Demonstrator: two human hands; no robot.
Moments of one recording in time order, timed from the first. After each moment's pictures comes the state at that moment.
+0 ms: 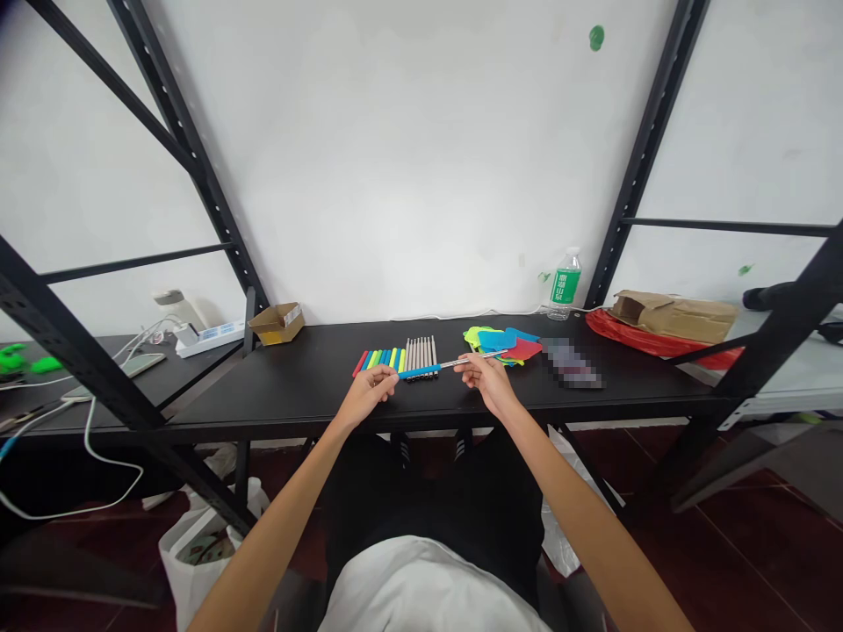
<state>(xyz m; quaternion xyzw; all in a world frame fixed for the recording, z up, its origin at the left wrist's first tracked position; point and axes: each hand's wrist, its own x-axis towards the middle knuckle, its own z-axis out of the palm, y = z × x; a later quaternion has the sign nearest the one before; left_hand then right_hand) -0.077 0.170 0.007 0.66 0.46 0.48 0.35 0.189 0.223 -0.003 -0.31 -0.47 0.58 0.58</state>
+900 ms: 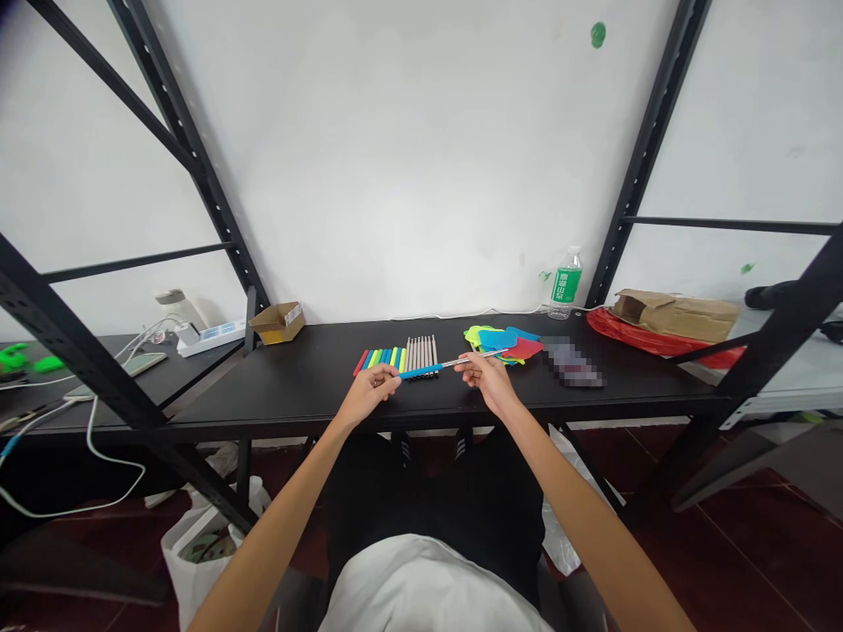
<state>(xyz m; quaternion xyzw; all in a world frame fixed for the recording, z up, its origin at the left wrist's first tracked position) -0.079 0.175 0.002 0.67 0.44 0.49 0.35 0.189 0.225 -0.005 -0.31 -0.46 0.59 0.59</state>
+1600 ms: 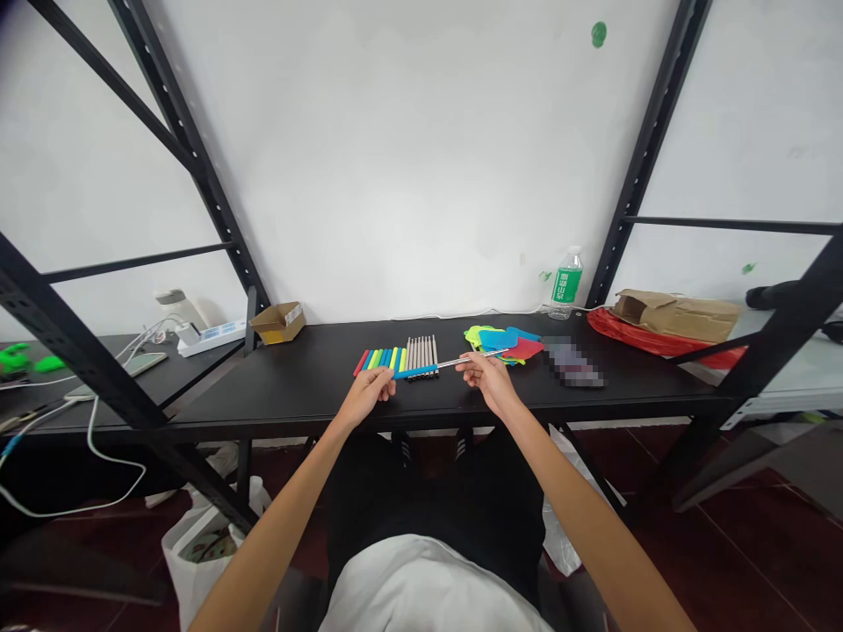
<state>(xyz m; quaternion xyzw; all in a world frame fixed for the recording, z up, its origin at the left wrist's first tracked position) -0.079 0.173 0.004 0.67 0.46 0.48 0.35 0.189 0.225 -0.004 -0.31 -0.46 0.59 0.59</state>
